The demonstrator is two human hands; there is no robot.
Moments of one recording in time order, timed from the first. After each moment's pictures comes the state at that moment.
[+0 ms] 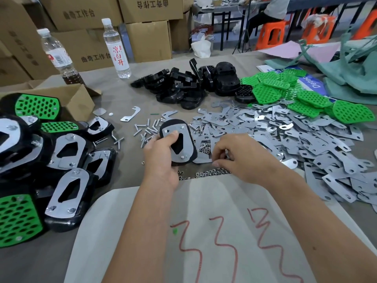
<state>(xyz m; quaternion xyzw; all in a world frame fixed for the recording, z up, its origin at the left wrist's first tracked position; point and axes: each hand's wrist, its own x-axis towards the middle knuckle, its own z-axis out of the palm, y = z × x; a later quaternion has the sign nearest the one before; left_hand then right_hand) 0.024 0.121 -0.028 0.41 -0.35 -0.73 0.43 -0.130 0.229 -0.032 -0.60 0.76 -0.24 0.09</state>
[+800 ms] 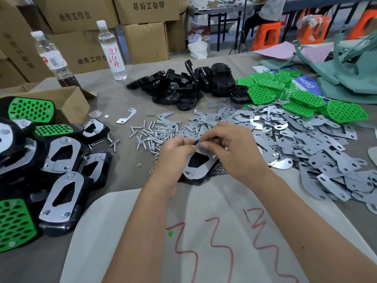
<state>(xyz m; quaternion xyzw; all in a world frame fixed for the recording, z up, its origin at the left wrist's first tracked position) 0.022 0.133 -0.030 0.38 -0.59 -0.66 0.26 -0.118 0.220 -0.035 -0.57 0.67 -0.48 0.02</state>
